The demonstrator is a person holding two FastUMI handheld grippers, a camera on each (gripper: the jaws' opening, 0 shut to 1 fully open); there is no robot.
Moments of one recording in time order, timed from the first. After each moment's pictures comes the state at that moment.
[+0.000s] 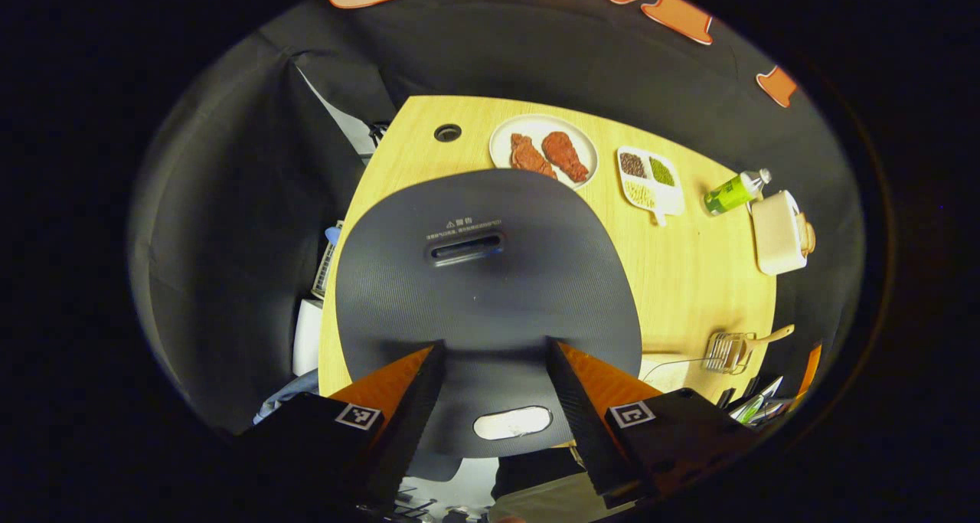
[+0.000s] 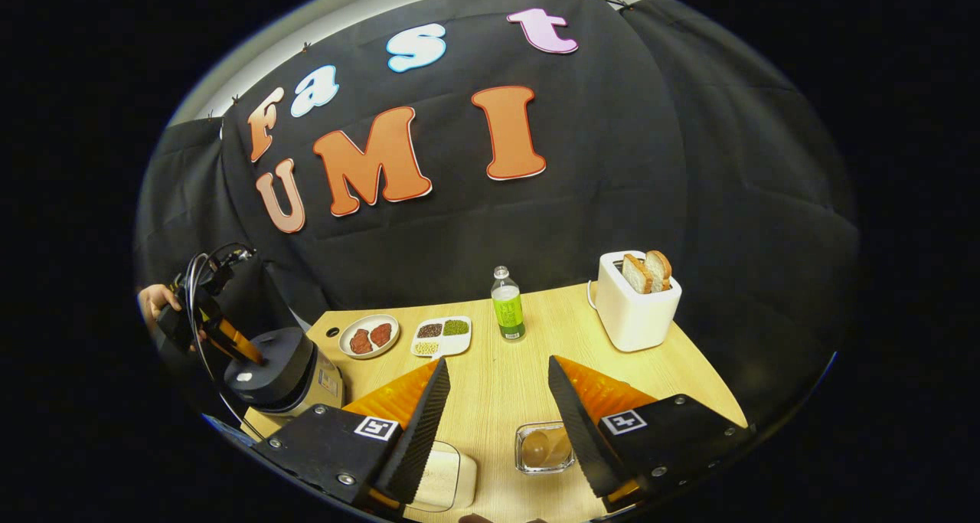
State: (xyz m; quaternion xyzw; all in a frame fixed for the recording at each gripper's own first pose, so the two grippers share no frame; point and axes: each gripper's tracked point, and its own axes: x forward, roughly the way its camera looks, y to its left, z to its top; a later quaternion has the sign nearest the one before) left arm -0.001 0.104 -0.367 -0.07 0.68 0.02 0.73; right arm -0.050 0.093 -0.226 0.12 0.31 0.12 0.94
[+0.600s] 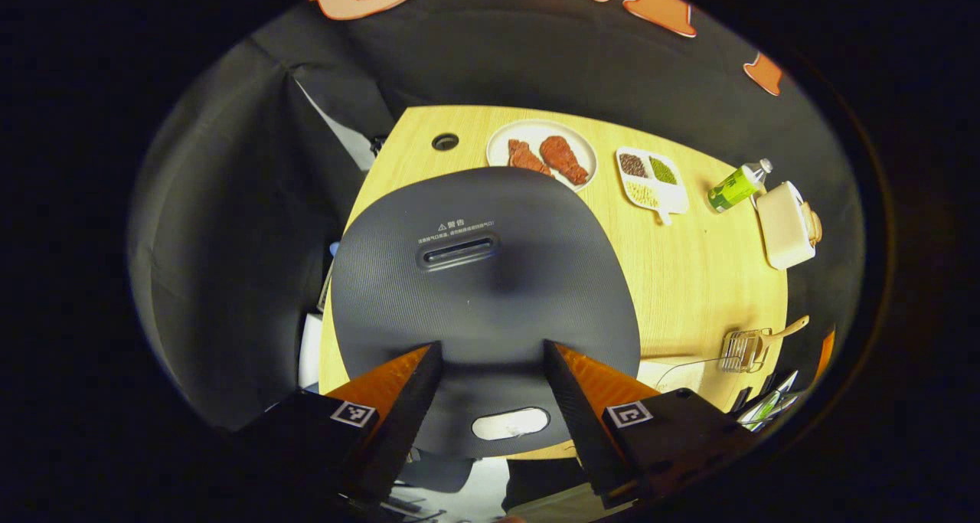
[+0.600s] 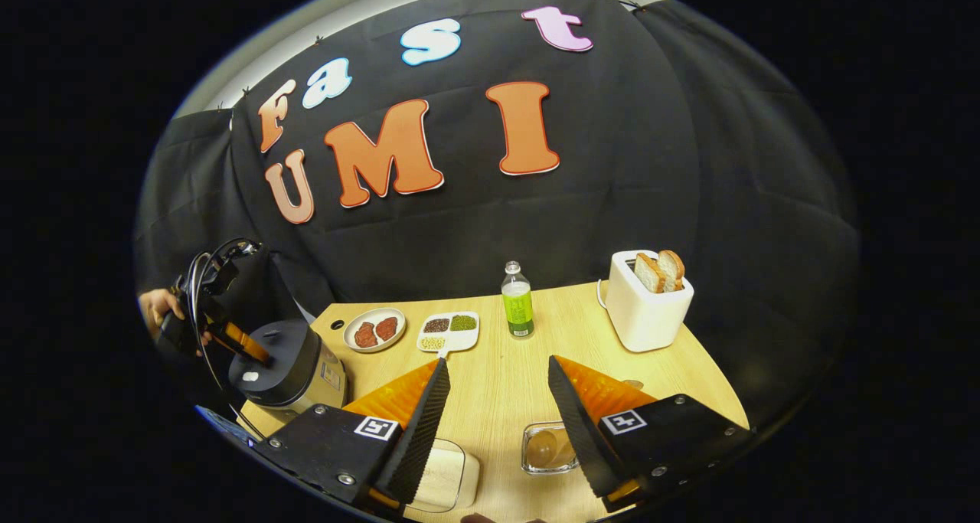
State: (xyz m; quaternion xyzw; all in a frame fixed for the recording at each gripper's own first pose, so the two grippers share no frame) left arm 0.016 0.107 -0.366 -0.06 0.58 0.04 0.81; right arm -0.047 0.112 -0.223 0.11 0.30 0.15 0.94
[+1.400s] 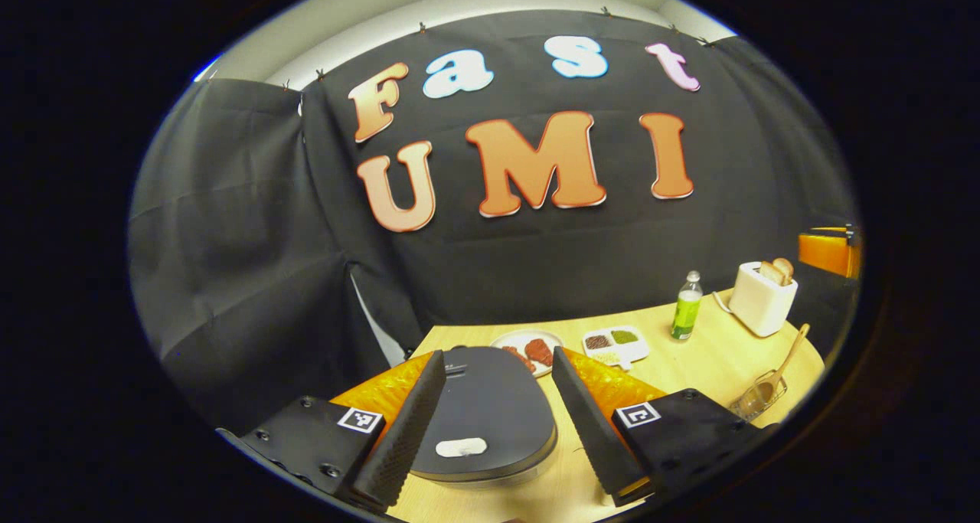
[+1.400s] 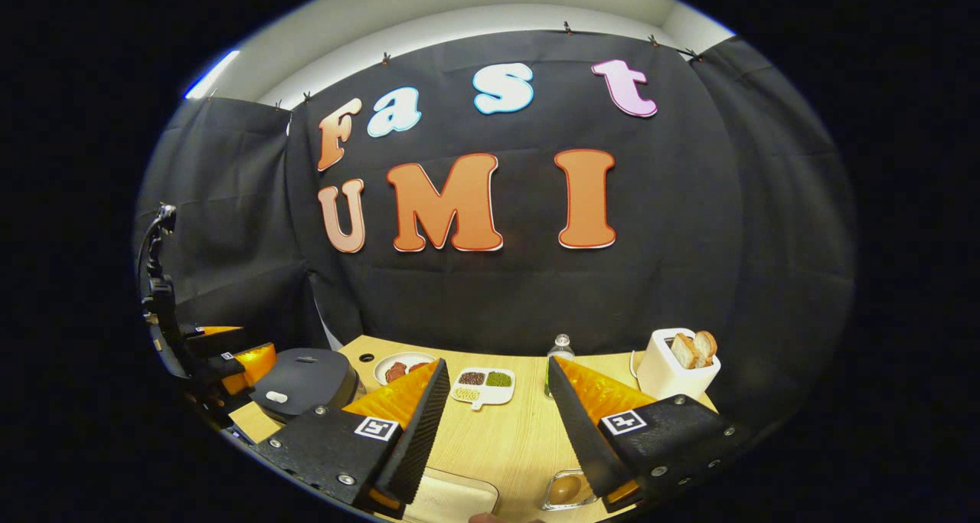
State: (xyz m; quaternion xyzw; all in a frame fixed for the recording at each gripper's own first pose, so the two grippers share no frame) left arm -0.019 0.027 -0.197 0.03 0.17 0.05 0.98; right arm -0.028 0.166 -0.131 0.08 0.16 0.21 0.96
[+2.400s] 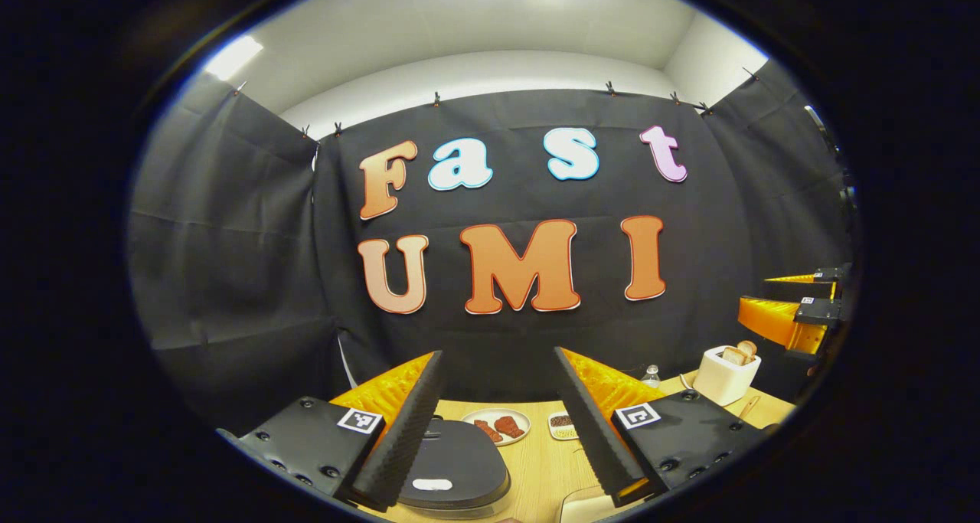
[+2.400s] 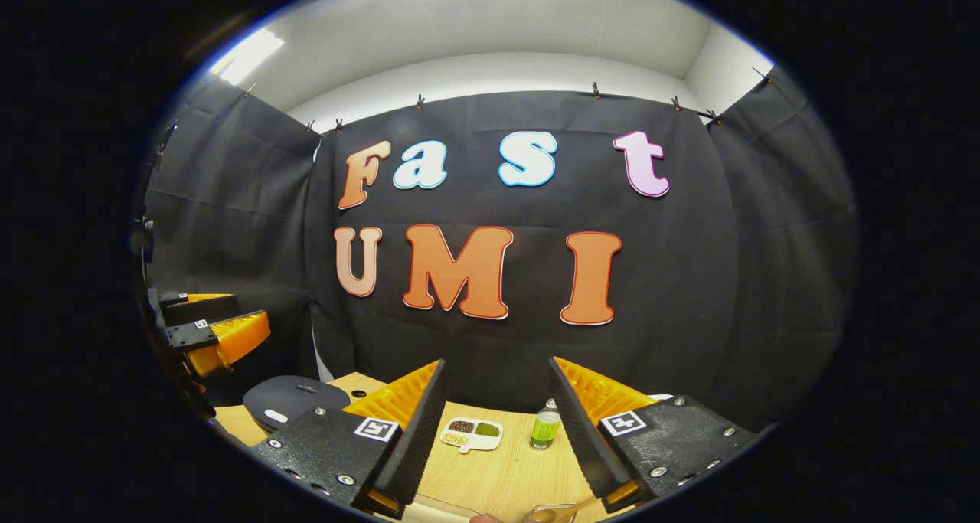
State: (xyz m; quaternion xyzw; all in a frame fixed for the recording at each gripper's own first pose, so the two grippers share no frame) left arm -0.036 0.006 -0.078 0.00 0.01 0.04 1.00; right arm -0.031 0.161 -0.058 0.05 0.04 0.21 0.98
